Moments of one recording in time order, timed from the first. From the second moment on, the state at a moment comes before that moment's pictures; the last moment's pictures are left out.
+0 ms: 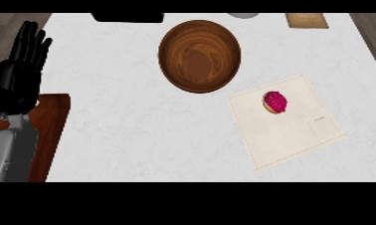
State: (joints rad) left arm -0.29 0.30 0.22 -1.47 0.14 0.01 0.00; right arm -0.91 -0.82 -0.24 -0.47 0.88 0.20 -0.77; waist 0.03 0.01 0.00
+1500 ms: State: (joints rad) left arm -0.27 0.30 0.24 -1.49 0.14 0.01 0.00; right arm -1.19 -0.24 -0.13 -0.80 0.69 0.55 -0.14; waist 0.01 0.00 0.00
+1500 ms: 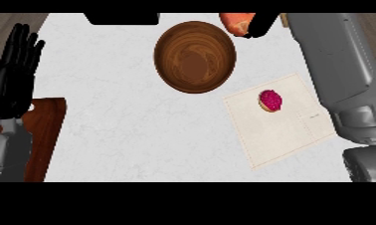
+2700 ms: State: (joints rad) left arm -0.30 0.29 0.23 -1.47 0.12 0.00 -0.01; right arm -1.10 -0.01 -0.24 -0.44 0.66 0.06 -0.21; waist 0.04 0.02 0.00
